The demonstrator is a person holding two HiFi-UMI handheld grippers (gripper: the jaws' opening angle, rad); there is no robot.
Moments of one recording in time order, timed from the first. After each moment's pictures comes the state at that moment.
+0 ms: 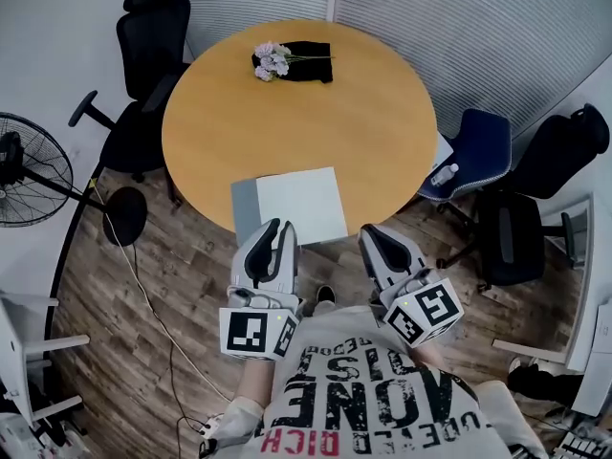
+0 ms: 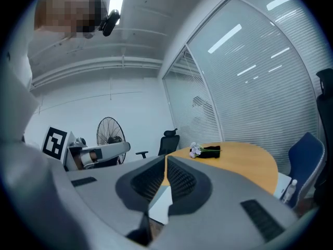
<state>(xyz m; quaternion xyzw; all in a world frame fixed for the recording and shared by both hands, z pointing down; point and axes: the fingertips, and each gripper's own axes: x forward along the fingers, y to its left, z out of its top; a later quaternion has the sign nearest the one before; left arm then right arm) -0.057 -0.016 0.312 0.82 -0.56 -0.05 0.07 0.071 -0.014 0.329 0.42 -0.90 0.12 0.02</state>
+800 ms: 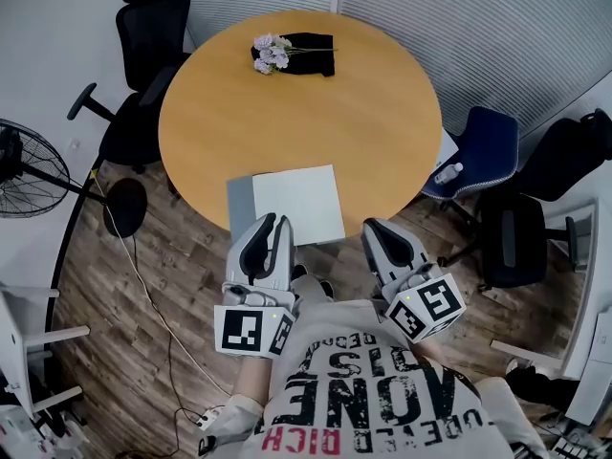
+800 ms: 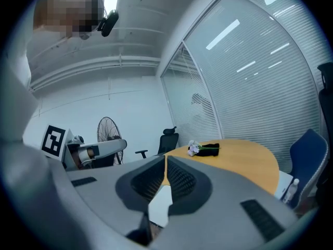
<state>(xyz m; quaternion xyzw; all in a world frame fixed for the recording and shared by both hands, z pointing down) -0.050 -0.041 0.314 0.81 -0.58 -0.05 0.07 0.086 -0.044 0.341 0.41 -0.90 0.14 0.02</state>
